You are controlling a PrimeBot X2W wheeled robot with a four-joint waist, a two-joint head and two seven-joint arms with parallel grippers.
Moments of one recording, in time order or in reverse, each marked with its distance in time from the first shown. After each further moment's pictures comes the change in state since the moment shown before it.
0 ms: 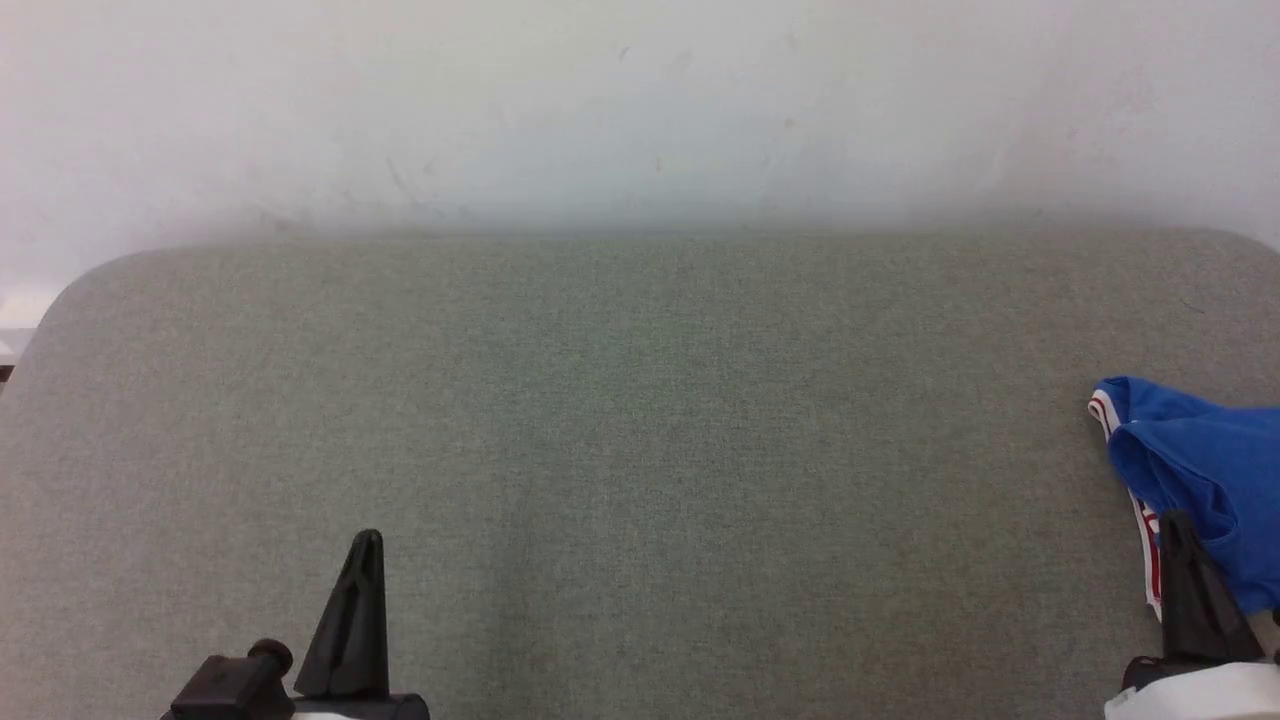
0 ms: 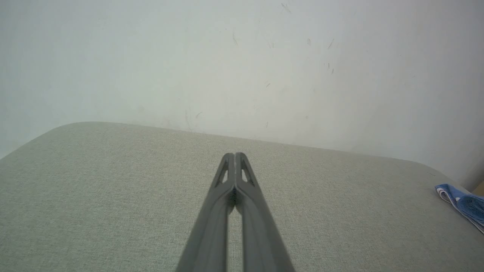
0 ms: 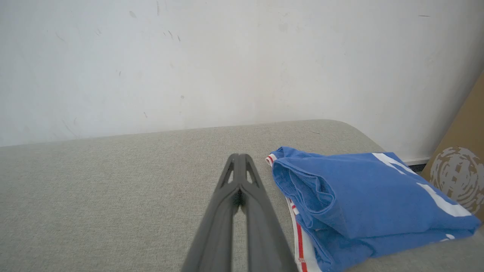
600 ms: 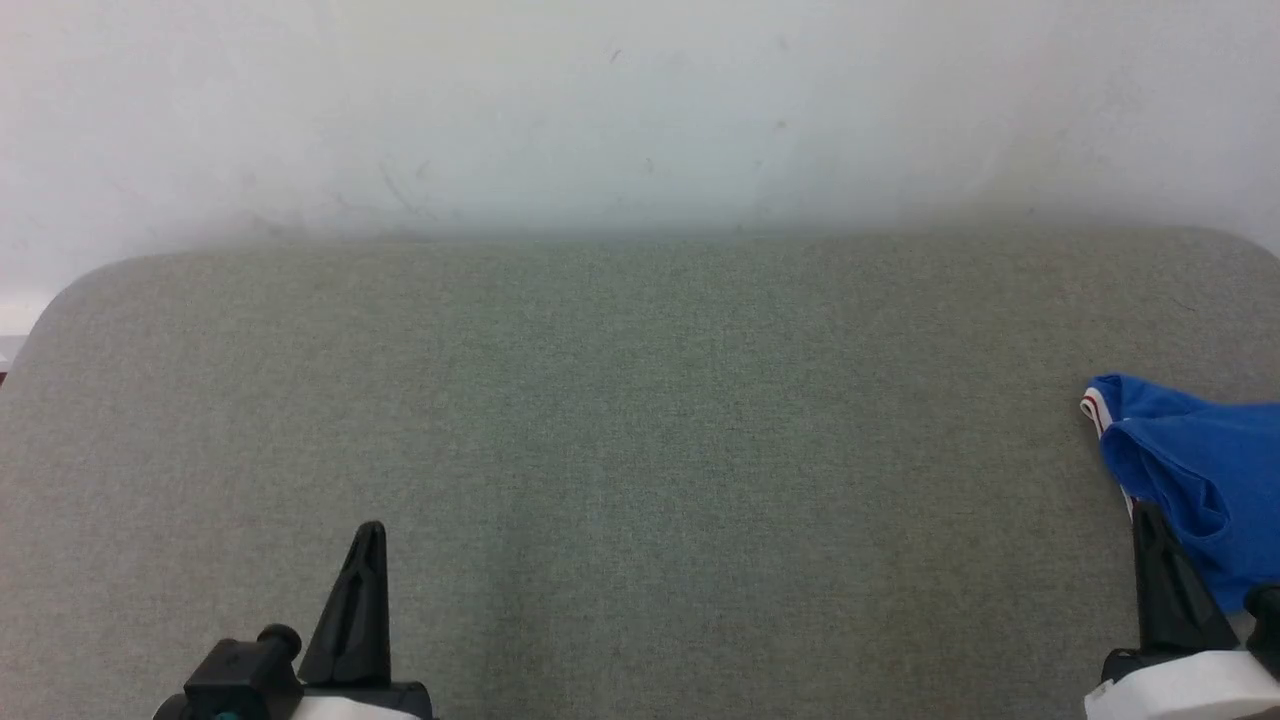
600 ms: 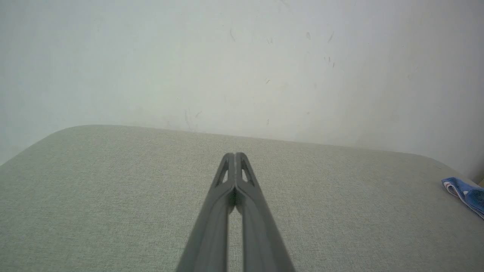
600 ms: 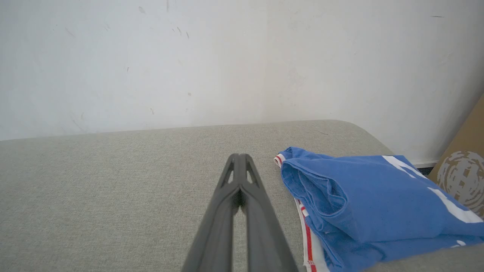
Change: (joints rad) left arm -0.016 -0.037 0.033 0.028 0.062 -0.027 0.035; right arm -0.014 0.000 0.032 0.004 -0.019 0.000 0.021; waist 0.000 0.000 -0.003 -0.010
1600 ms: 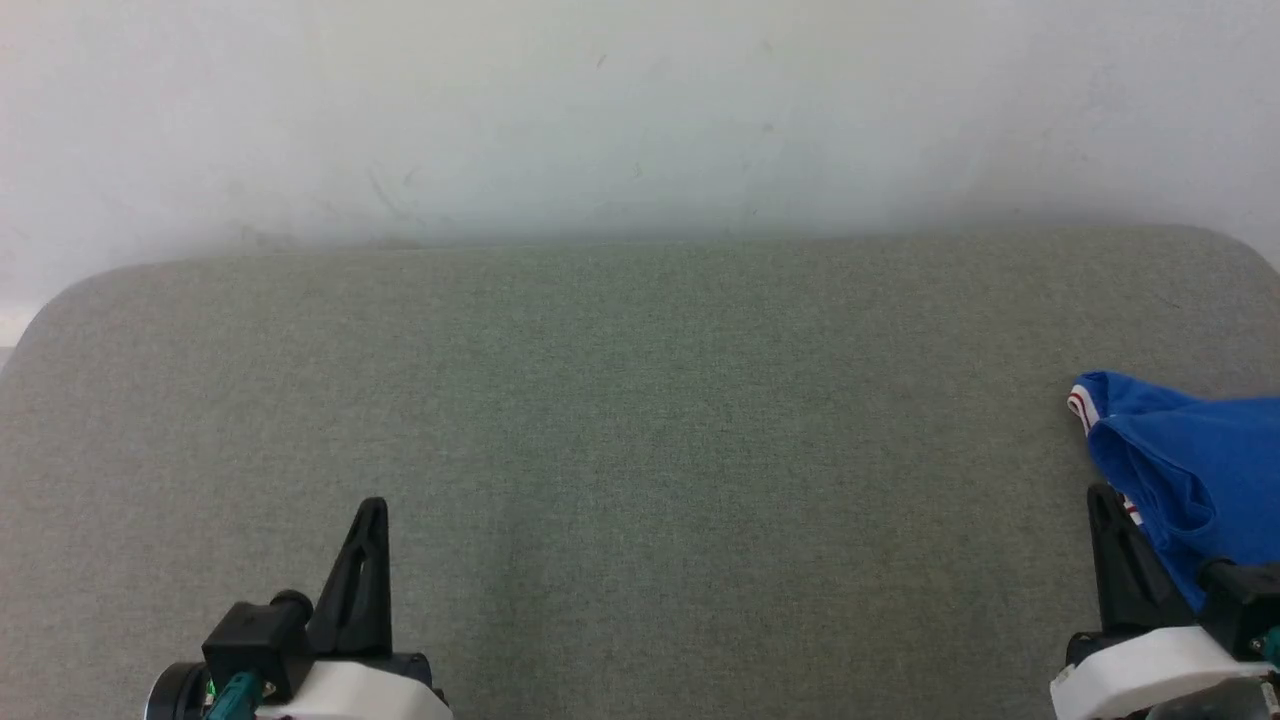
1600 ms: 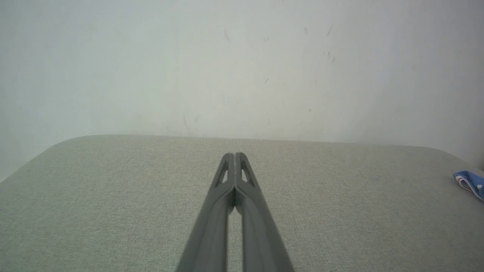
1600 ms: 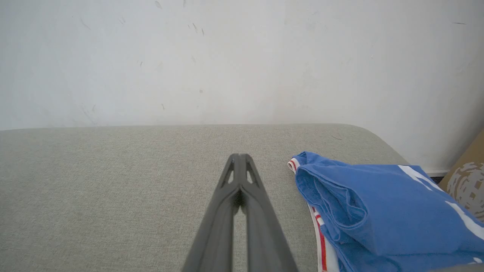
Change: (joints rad) left arm -0.053 -0.057 0.058 0.047 0.099 -0.047 0.055; right arm -0.038 0.000 0.054 0.008 -0.035 0.000 0.037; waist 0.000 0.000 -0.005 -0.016
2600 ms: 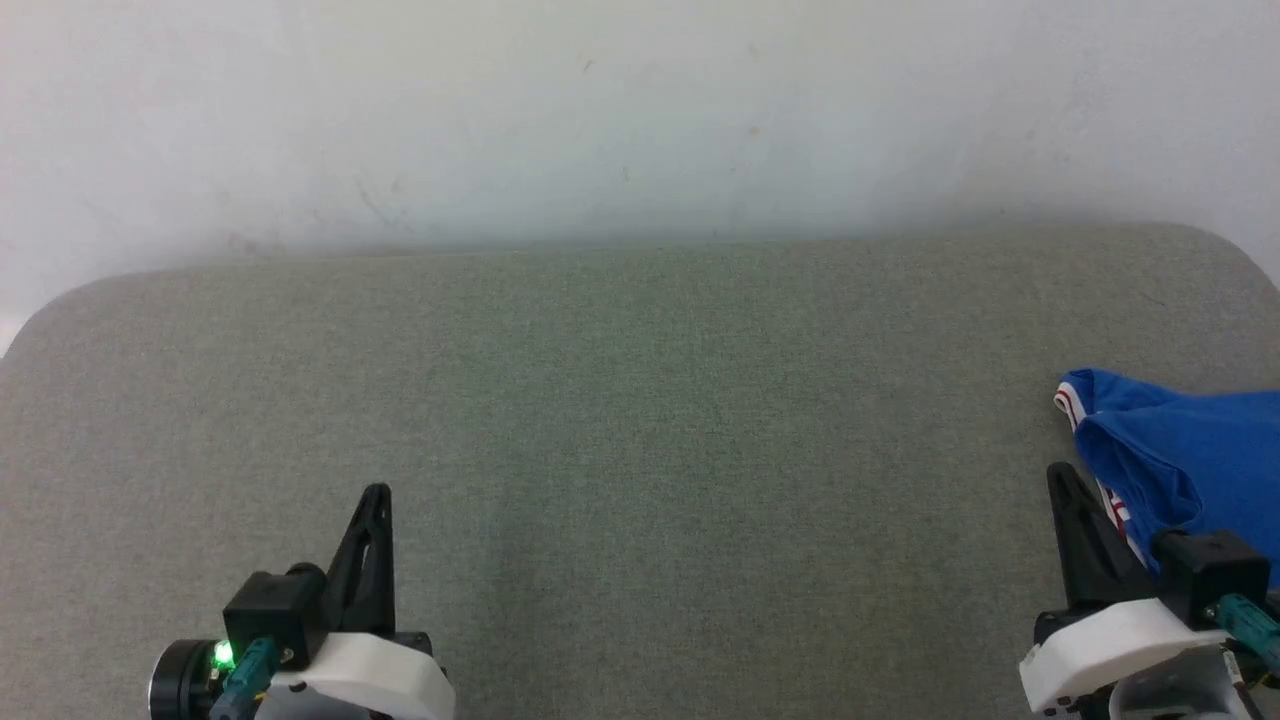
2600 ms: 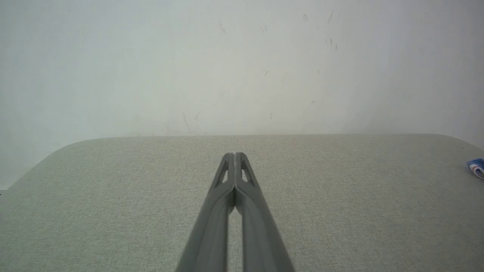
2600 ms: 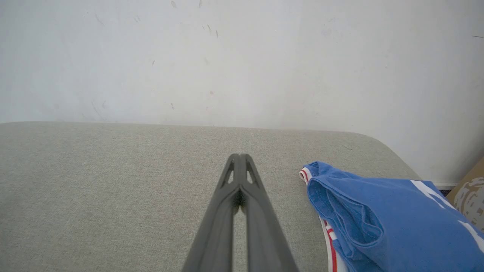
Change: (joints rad) left arm -0.047 -0.059 0.057 0.046 0.106 -0.050 0.061; right arm -0.043 0.000 0.052 0.007 -0.036 0.000 0.035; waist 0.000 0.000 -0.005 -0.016
